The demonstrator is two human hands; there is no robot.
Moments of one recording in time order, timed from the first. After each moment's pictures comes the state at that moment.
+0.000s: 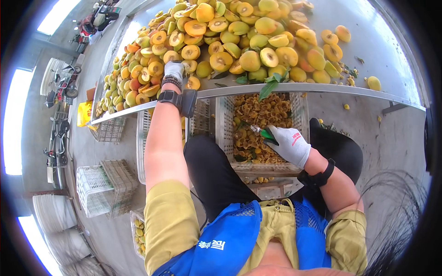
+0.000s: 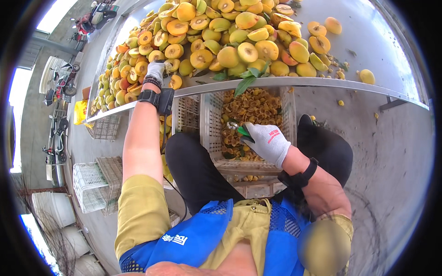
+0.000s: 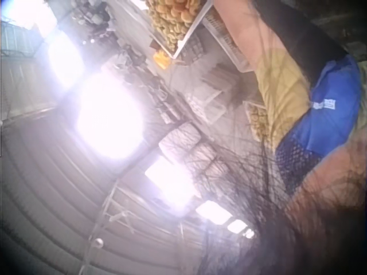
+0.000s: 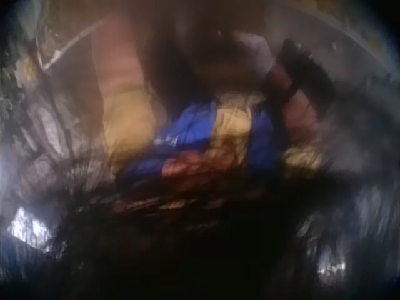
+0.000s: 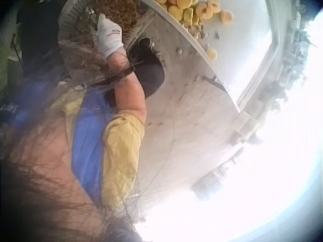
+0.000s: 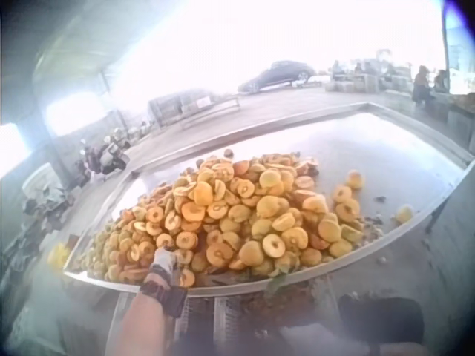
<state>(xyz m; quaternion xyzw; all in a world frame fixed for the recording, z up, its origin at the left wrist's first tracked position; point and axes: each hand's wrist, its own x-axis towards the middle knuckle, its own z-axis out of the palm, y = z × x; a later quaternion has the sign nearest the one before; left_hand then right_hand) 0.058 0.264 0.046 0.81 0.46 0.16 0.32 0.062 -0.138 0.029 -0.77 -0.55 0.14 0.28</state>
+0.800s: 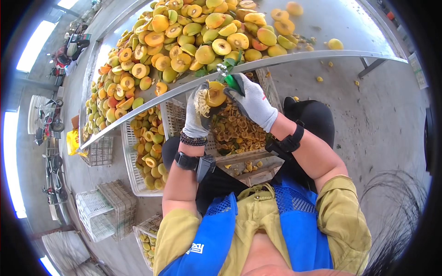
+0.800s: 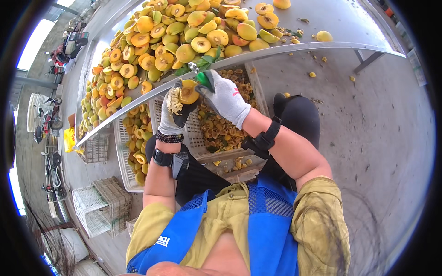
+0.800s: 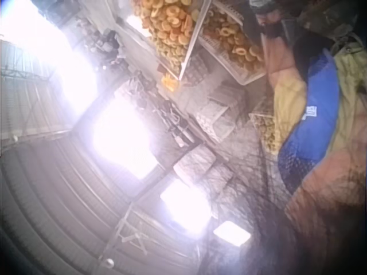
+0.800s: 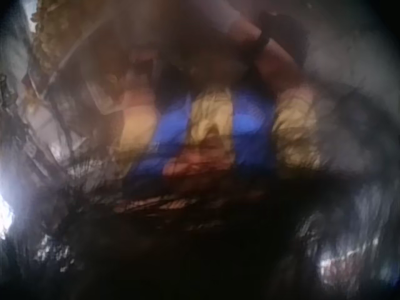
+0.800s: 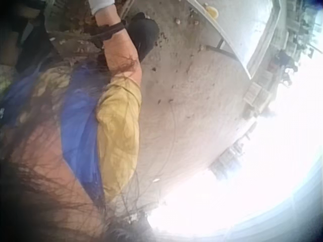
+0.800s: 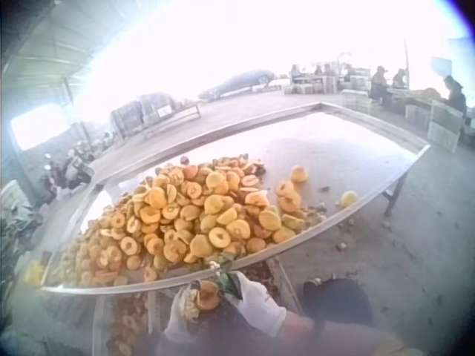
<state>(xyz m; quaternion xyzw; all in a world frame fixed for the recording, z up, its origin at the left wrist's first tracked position) 0.005 0.045 0.056 0.41 0.13 0.09 0.90 0.082 -0.090 0.046 -0.70 -0.34 0.02 0.62</state>
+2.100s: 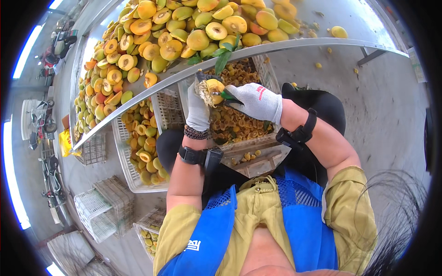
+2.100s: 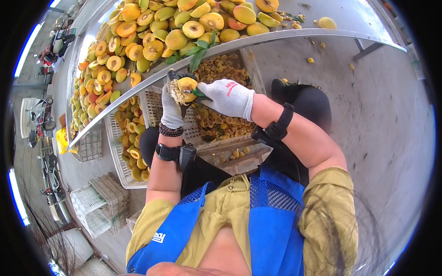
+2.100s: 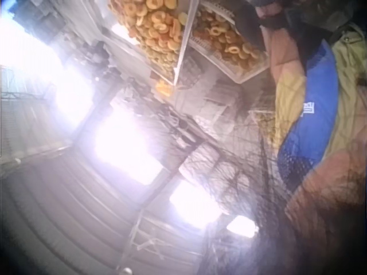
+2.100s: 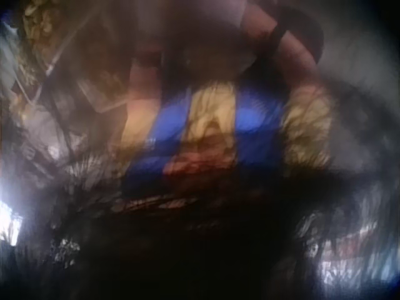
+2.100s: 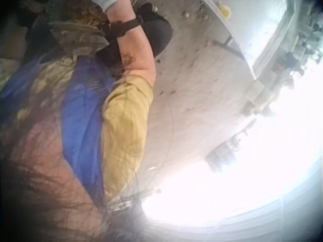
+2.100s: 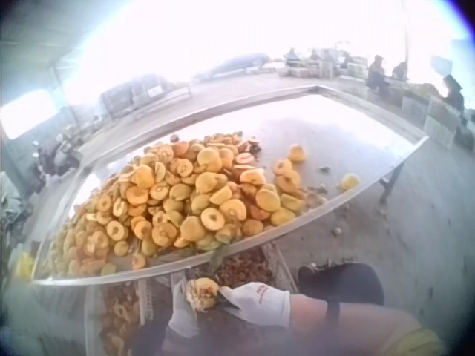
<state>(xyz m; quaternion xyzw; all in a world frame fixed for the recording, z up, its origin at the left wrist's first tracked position) 0.007 0.044 0.029 0.44 0.19 0.13 0.87 0.079 -0.113 0.052 -0.75 -0.55 0.12 0.35</state>
